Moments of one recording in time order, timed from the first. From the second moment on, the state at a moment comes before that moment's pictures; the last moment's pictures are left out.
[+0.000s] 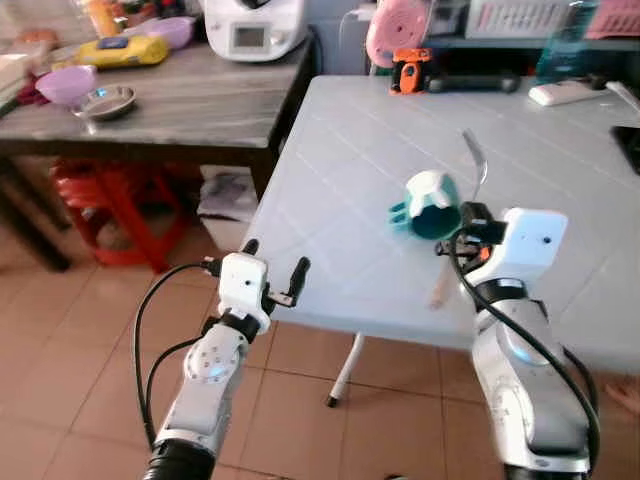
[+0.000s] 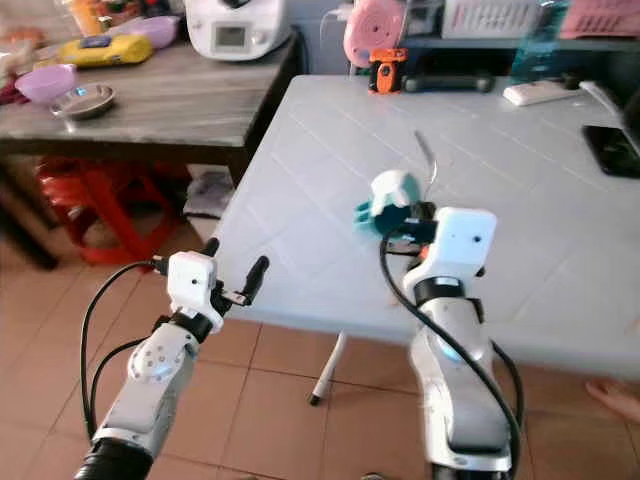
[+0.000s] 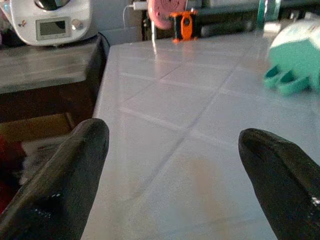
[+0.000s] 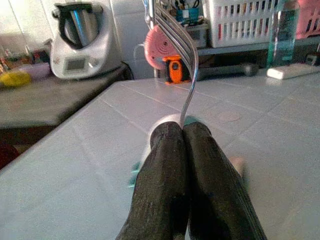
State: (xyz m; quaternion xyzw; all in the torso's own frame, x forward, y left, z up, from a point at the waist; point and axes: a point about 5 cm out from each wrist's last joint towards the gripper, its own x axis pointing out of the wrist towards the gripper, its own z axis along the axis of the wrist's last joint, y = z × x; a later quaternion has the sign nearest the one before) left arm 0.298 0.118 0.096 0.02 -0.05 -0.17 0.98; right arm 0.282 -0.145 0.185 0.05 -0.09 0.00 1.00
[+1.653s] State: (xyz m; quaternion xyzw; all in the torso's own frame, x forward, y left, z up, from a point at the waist) left arm 0.300 0.101 0.096 0.01 -0.05 -0.18 0.98; right arm 0.283 -0.159 0.179 0.02 -0.09 -0.03 1.00
